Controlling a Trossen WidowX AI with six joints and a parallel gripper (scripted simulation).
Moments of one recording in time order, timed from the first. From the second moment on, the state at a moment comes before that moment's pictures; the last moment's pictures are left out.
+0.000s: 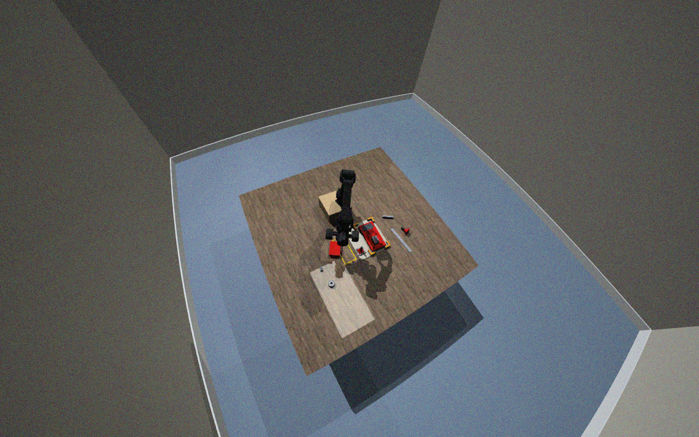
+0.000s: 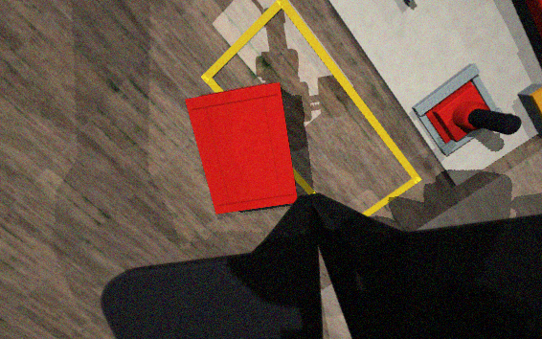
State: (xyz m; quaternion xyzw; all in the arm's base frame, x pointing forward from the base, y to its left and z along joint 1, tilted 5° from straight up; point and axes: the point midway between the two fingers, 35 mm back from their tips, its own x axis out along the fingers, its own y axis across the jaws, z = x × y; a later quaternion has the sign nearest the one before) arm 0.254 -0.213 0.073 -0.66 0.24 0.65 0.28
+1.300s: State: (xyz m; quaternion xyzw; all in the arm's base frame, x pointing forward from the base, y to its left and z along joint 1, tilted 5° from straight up) arm 0.247 -0.231 0.053 -0.26 0.63 0.28 0.67
